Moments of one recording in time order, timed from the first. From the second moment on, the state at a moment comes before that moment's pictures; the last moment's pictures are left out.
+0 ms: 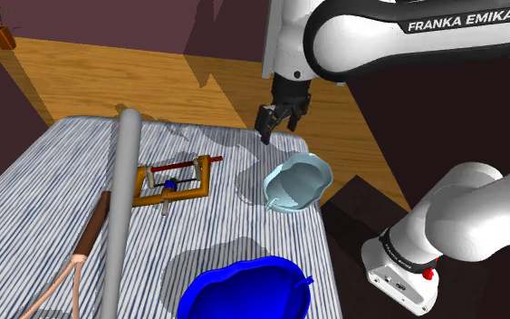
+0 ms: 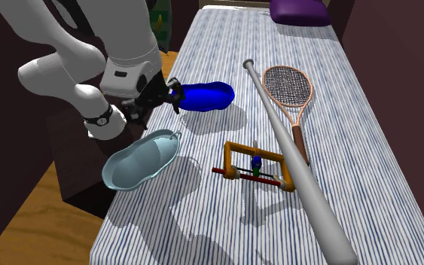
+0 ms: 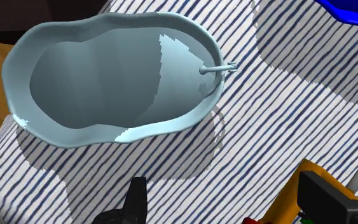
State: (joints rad) arm 0.08 -0.43 0.28 -2.33 0.16 1.91 0.29
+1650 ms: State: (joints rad) arm 0.30 0.53 0.43 -1.69 -0.26 2.16 0.81
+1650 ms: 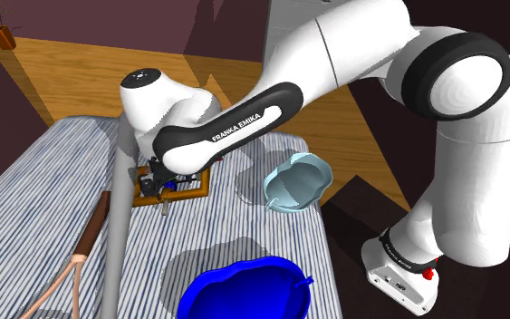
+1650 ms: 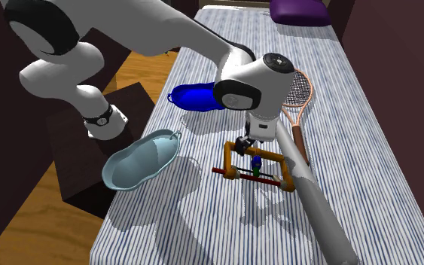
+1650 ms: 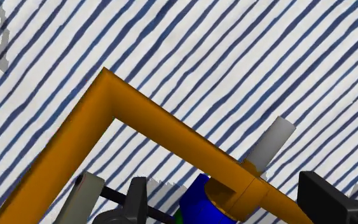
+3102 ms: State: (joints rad) arm 0.35 0.66 0.39 -1.61 -0.32 2.21 0.84
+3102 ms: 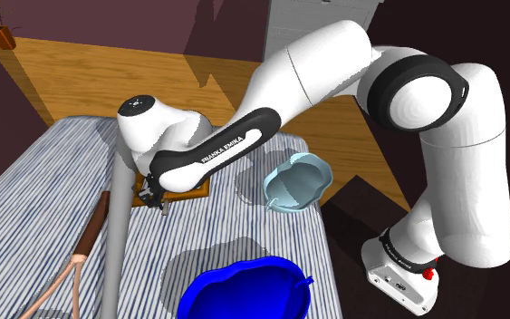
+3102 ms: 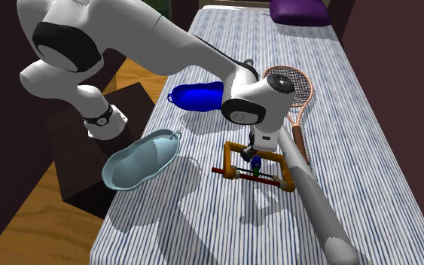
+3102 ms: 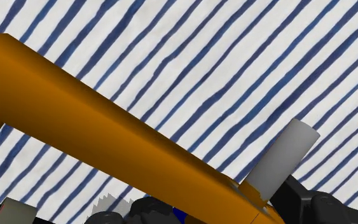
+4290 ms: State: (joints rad) arm 0.33 0.57 0.42 -1.58 -0.27 2.09 0.81
